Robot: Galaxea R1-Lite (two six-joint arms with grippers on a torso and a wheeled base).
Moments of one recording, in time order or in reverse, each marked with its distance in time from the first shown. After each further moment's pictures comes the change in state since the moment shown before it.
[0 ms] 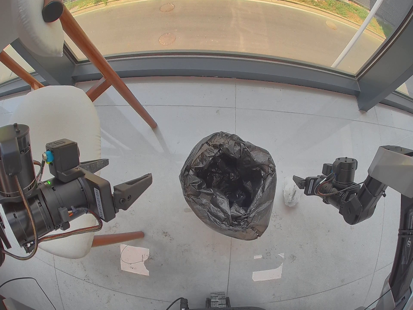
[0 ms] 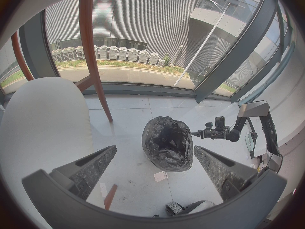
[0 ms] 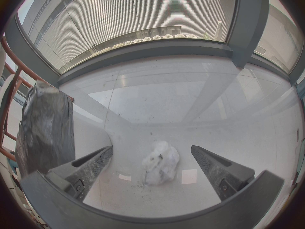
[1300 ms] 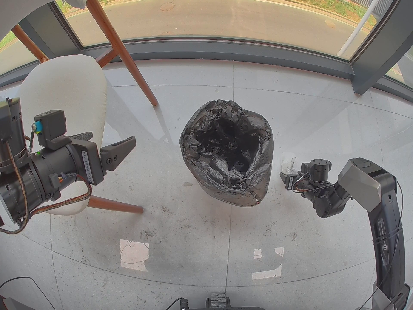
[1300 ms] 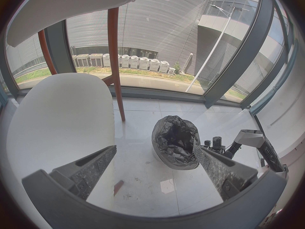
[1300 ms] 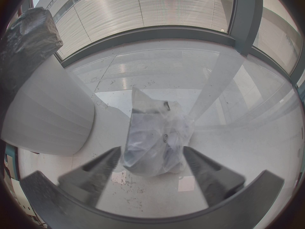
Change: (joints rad) left arm 0.085 0.013 -0.101 -0.001 0.054 0.003; right arm 0.017 0.367 -0.549 0.093 -0.016 -0.053
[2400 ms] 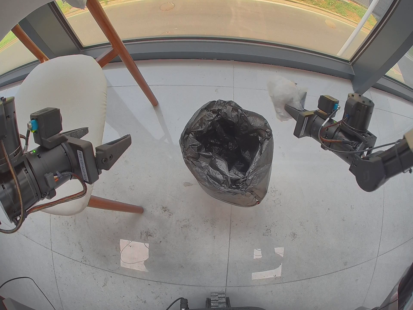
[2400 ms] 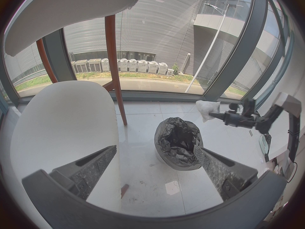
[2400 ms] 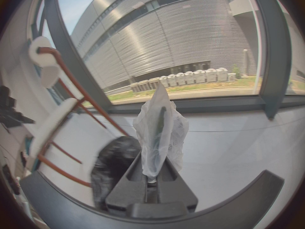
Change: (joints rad) left arm 0.009 -0.020 0.003 -0.013 -0.003 0.064; right arm 0.235 -0.817 0.390 0.082 0.177 -0.009
